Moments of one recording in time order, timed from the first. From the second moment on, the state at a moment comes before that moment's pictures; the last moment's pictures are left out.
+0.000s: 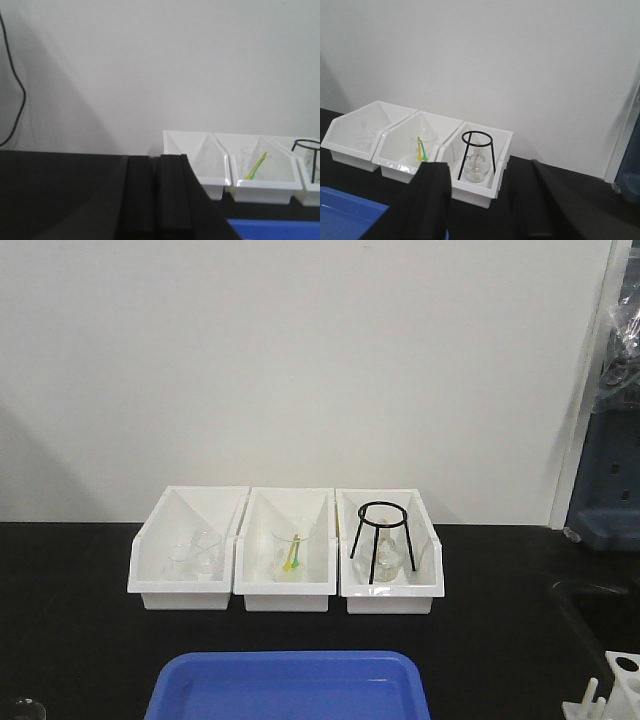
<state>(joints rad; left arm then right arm) -0.01 0.13 -0.12 -0.07 -0.06 0.00 0.09 0.63 -0.61 0.91 0.19 -1.05</state>
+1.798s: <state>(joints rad) -0.03 -0.01 0.03 0.00 0.16 -0.01 0.09 0.58 -0.61 0.16 0.23 -0.18</state>
